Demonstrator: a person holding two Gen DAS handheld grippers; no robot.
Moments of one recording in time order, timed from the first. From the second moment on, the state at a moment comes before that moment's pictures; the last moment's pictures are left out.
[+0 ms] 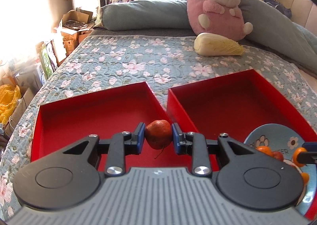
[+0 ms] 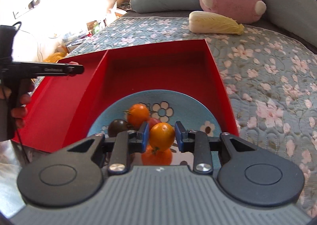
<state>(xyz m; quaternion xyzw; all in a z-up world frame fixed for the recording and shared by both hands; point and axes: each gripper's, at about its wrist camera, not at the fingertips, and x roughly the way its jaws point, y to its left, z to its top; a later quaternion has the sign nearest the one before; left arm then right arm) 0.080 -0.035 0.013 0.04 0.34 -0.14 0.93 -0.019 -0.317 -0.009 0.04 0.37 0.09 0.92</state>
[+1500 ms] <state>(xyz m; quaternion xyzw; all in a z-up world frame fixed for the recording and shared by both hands) 0.006 -0.144 0.001 0.08 0.38 -0.23 0.89 -0.005 -0.305 -0.009 0.00 0.34 0.07 0.94</state>
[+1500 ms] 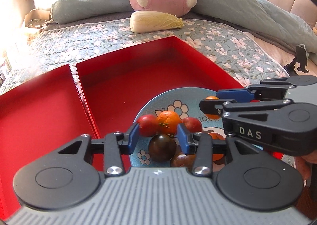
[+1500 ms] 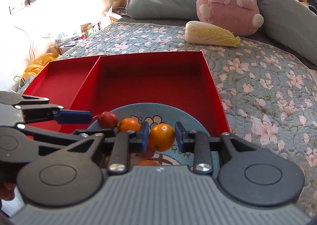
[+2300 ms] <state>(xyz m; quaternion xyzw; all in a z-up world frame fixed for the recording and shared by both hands) -0.035 -0.132 0.038 0.08 0.35 -0.15 0.92 -0.020 -0.294 0.020 0.01 0.32 0.07 0.94</state>
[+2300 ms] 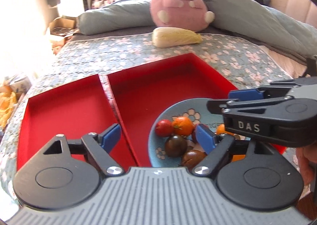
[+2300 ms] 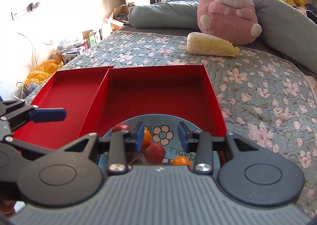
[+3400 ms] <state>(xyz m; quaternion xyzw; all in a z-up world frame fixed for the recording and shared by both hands) -0.082 -0.046 0.068 0.04 0.33 0.08 0.94 -0.045 -0.231 0.034 -0.07 0.37 0.00 0.93</state>
